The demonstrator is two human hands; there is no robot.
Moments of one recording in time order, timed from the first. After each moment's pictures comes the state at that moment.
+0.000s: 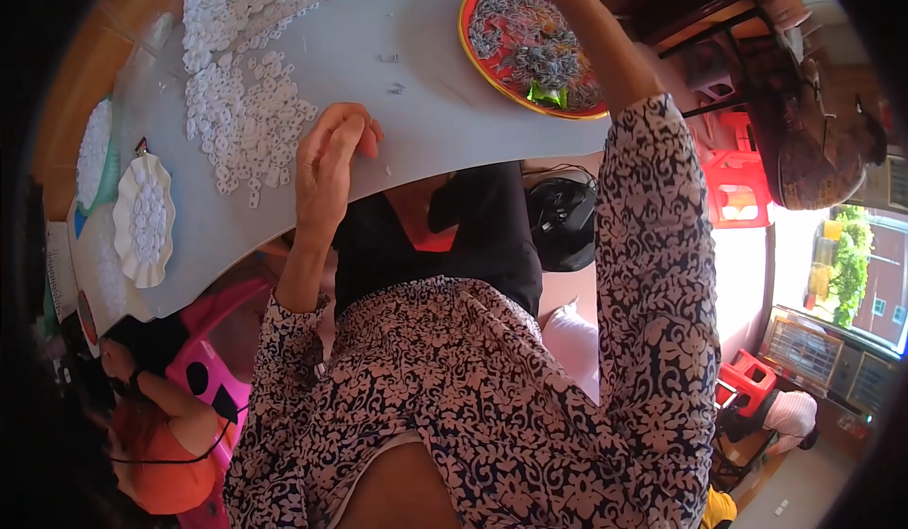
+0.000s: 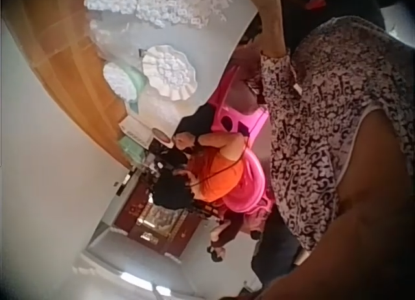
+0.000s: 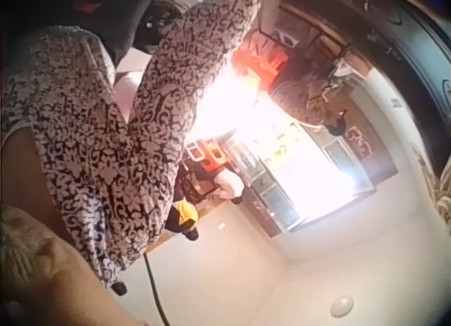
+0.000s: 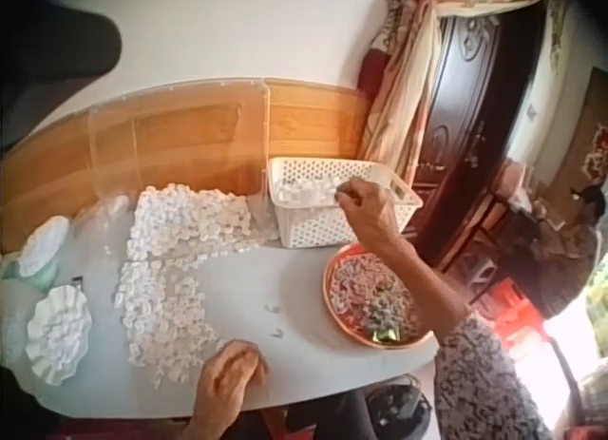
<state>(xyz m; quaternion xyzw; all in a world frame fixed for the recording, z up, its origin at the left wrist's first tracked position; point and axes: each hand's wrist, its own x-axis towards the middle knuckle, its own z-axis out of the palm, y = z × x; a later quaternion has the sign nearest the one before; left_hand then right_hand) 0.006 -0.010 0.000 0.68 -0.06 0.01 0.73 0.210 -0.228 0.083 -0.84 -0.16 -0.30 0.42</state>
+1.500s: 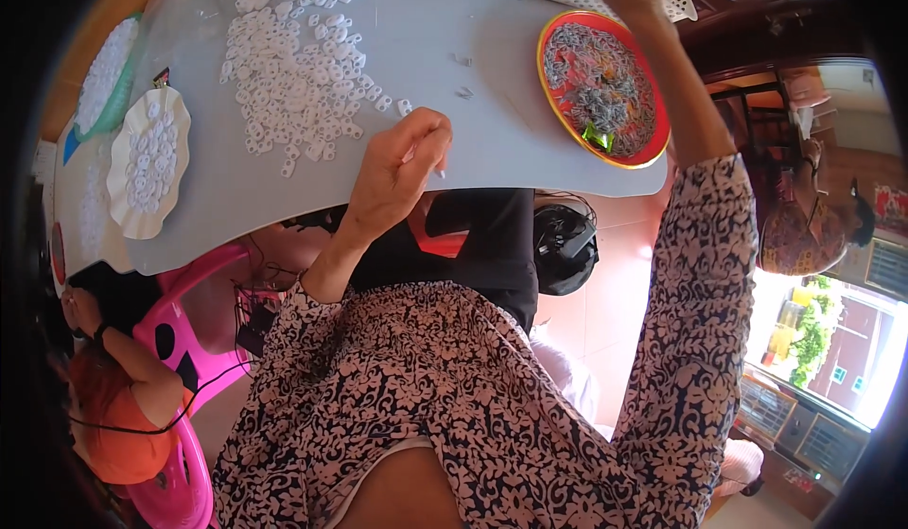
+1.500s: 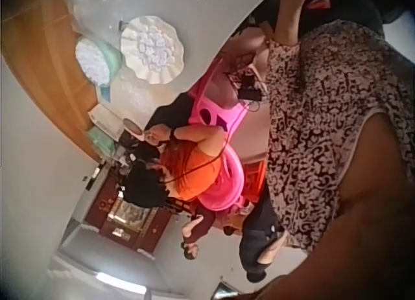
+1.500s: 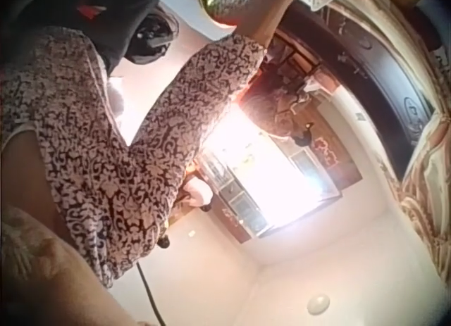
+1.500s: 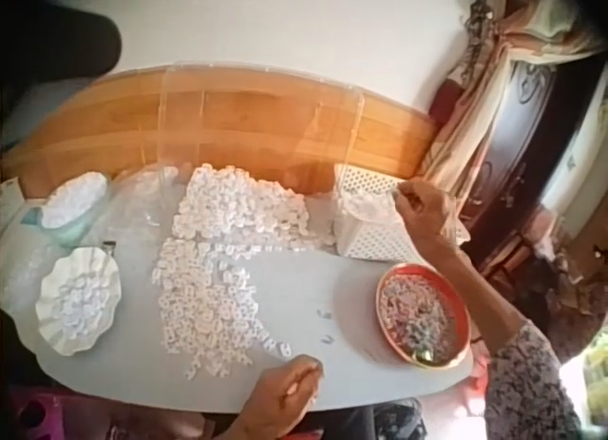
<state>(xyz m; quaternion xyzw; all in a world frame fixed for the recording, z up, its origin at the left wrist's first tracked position) -0.002 -0.017 -0.016 0.66 -0.12 0.04 0.74 0.217 -0.200 0.115 -0.87 -0.24 -0.37 0.23</state>
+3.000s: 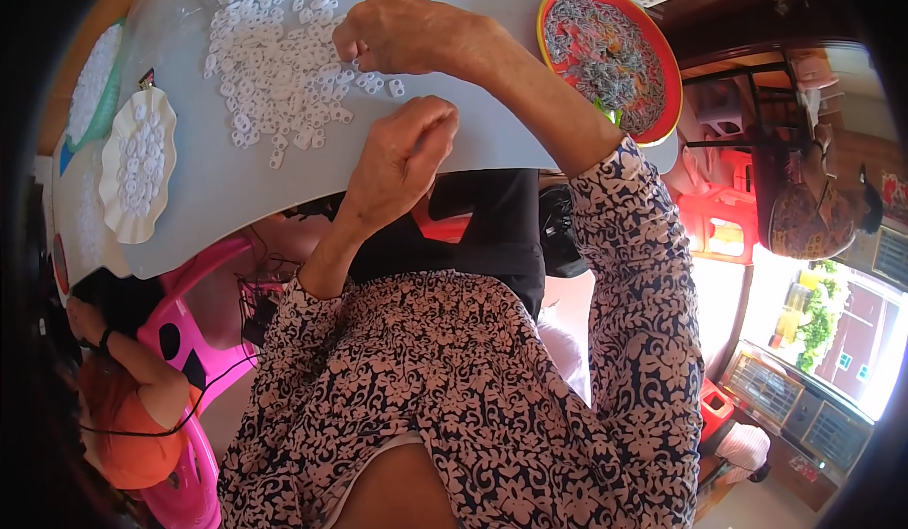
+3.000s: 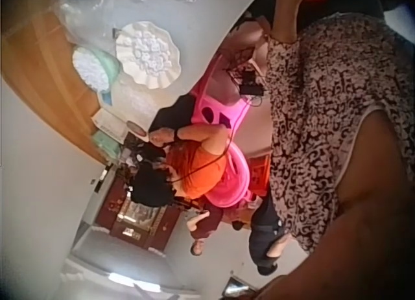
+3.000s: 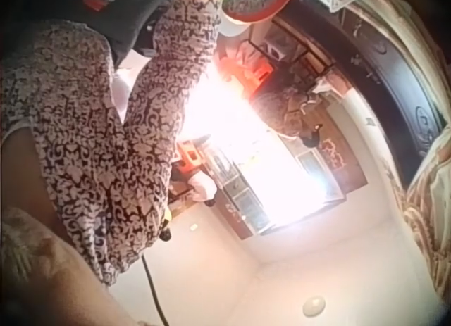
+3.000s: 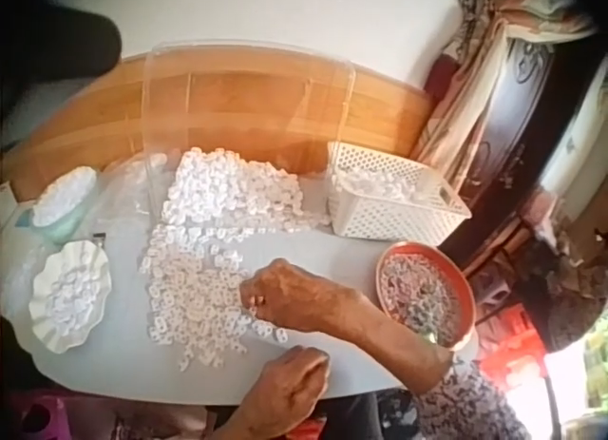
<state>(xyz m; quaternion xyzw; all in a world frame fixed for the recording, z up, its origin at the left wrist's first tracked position) 0.003 -0.030 -0.015 0.73 -0.17 0.08 0.66 0.137 -0.100 0.037 -0.83 -0.51 0.07 0.20</state>
